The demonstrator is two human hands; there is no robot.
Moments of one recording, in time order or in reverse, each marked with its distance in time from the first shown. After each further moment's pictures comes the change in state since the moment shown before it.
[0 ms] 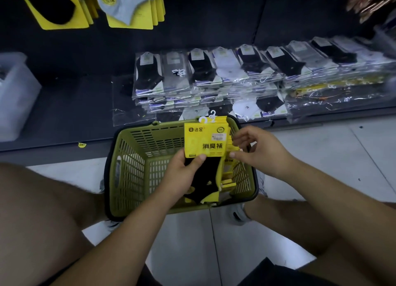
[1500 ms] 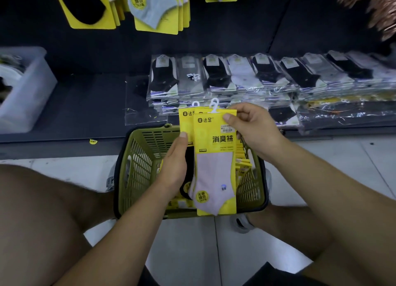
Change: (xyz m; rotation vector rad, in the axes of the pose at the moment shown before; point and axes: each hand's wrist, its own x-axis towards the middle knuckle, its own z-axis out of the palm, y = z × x) left_hand 0.008 0.036 -0.028 -0.195 0.096 0.006; right_hand 0.063 -0.063 0.023 0.366 0.076 0.061
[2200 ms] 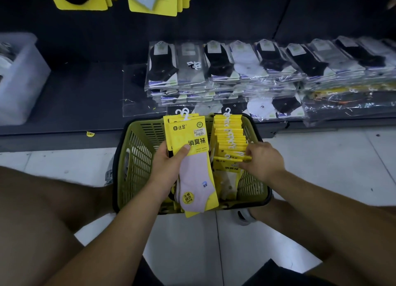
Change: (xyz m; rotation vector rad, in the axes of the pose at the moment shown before) left_hand 0.017 -0.041 -0.032 0.080 0.140 -0.049; right_hand -0.017 0.141 -0.021 -1.207 -0.027 0.026
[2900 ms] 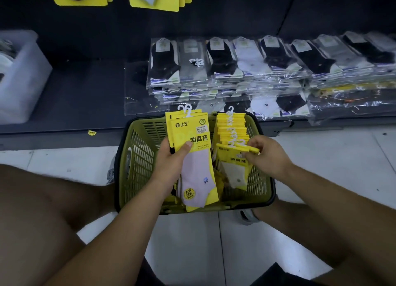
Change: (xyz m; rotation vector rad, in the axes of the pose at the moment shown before) left_hand 0.009 -0.002 0.000 0.012 -0.018 0.001; right_hand 0.002 0.000 -0.019 0.678 -0.086 0.094
